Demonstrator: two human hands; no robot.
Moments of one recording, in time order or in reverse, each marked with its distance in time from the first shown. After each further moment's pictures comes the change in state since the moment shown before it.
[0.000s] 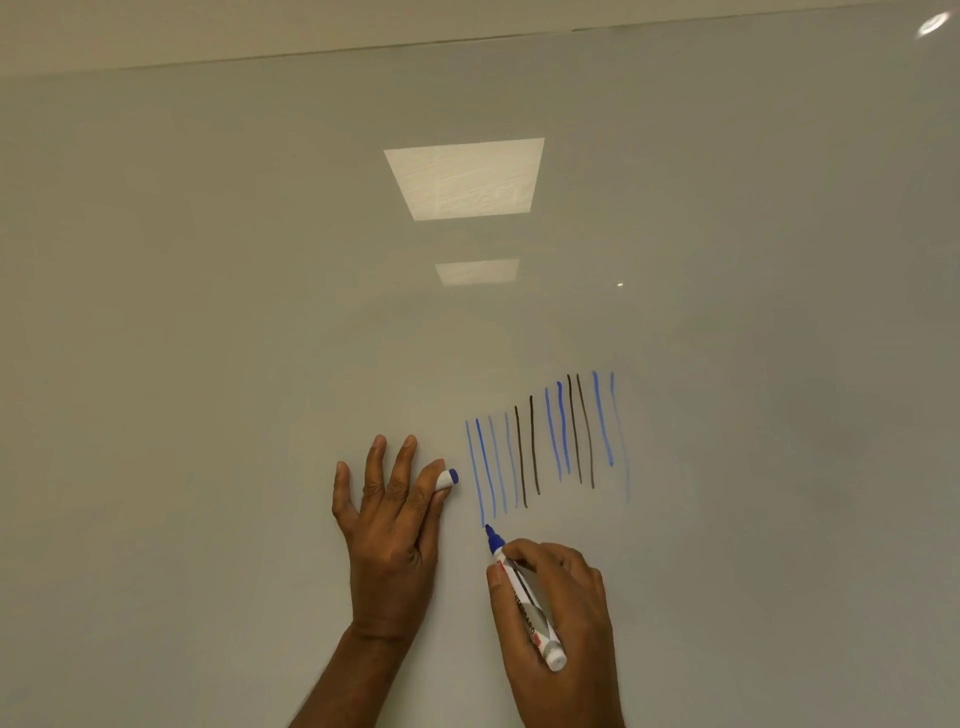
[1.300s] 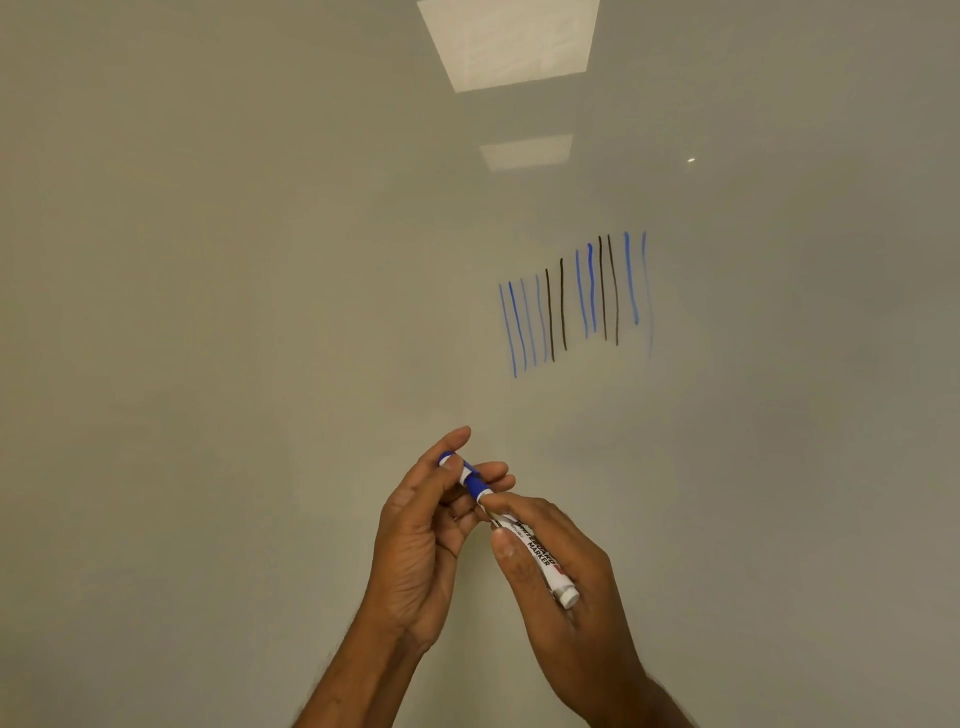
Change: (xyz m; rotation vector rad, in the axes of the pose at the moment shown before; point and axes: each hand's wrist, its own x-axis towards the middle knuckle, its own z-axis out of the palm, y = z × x) left_hand -0.030 0.116 -0.144 -1.232 -0.143 -1.466; right_hand -0.081 -0.075 -0.037 0.494 -0.283 0.519
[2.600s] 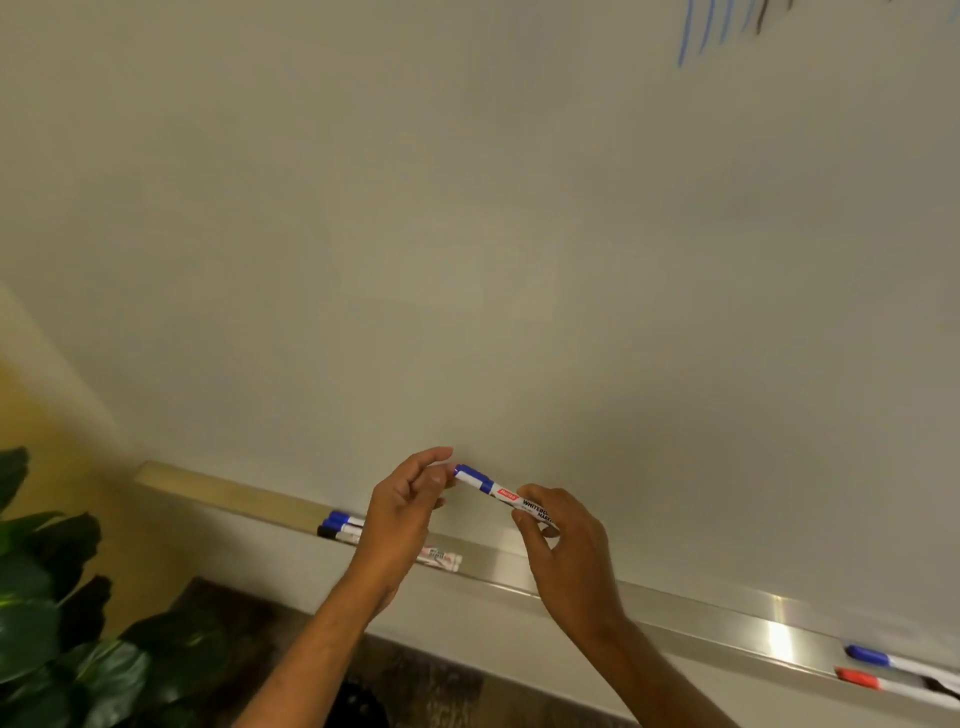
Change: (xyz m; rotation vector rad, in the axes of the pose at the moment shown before) left_hand -0.090 -0.111 -0.227 0.755 0.187 -0.268; right_hand -0.170 0.139 0.046 -0.430 -0.231 0.360
